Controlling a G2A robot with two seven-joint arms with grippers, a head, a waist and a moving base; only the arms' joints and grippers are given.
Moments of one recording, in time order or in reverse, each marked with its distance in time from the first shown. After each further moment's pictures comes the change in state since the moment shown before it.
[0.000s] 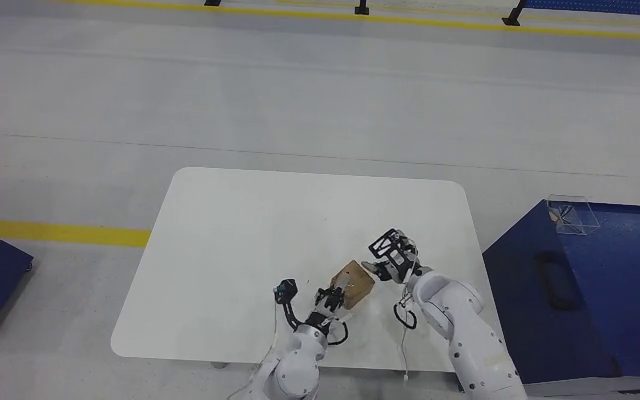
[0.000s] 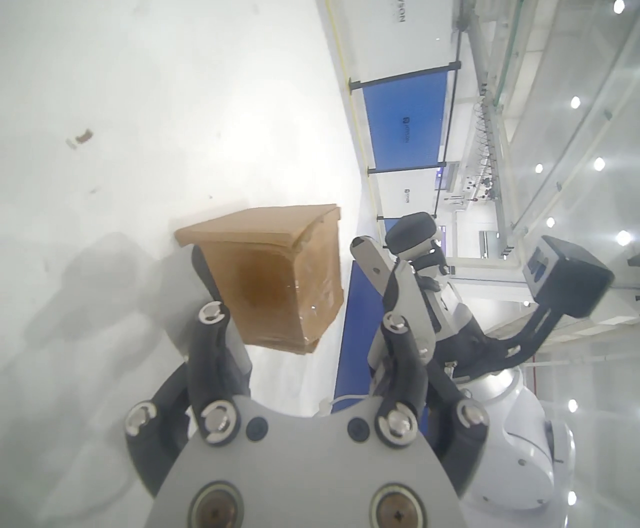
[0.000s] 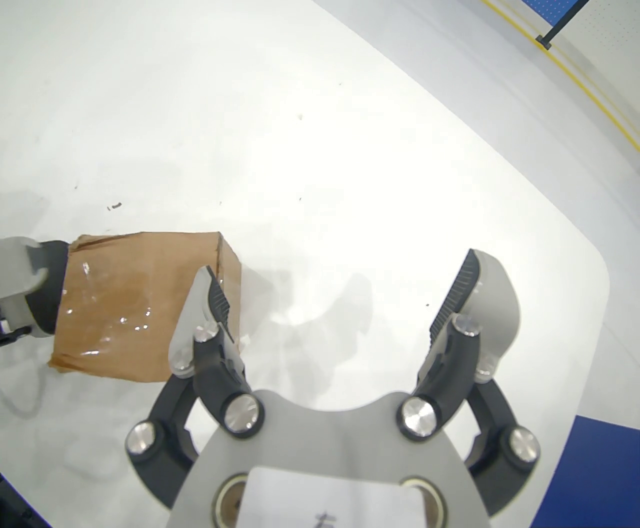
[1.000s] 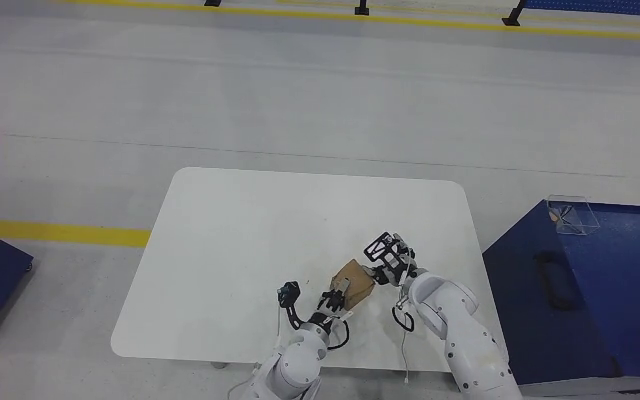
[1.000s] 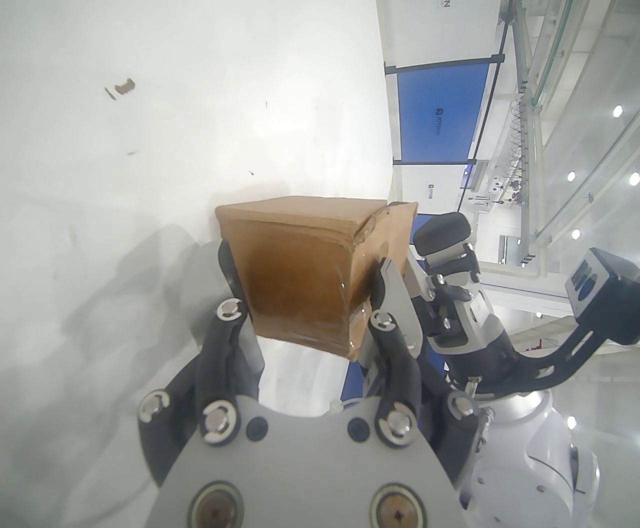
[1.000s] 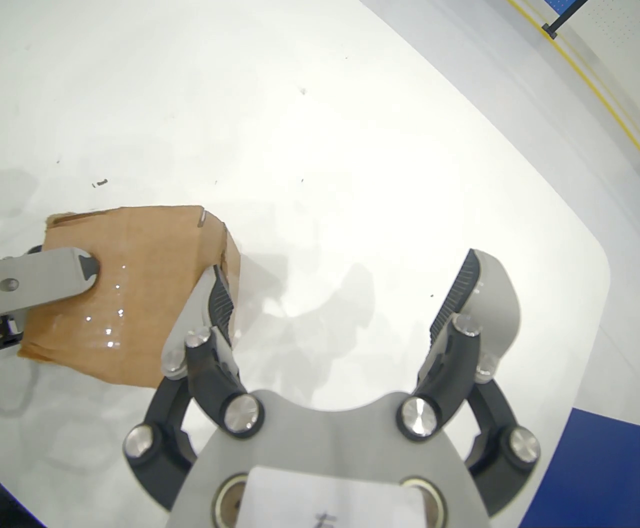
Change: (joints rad) left arm -0.055 -0.023 0.001 0.083 -0.143 0.146 -0.057; right arm 0.018 -0.018 -0.030 0.034 -0.052 0.000 0.037
